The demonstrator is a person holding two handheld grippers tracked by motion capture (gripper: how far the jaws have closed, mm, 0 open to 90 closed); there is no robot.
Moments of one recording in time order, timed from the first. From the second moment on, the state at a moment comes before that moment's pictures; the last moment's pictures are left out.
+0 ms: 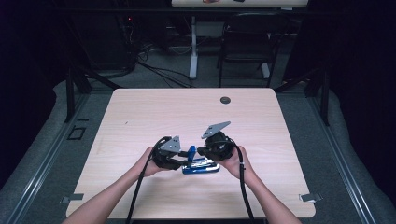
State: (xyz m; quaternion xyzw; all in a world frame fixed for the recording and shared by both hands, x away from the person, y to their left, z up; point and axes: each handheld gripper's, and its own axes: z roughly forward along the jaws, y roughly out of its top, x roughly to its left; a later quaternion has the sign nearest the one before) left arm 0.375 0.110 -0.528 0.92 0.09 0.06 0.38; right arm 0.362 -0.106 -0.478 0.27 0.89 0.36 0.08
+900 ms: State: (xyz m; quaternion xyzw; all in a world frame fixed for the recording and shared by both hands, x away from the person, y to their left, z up) left arm 0.376 0.096 -0.539 0.91 0.12 0.05 0.39; right arm 0.368 -0.125 -0.494 0.30 0.89 0.33 0.08
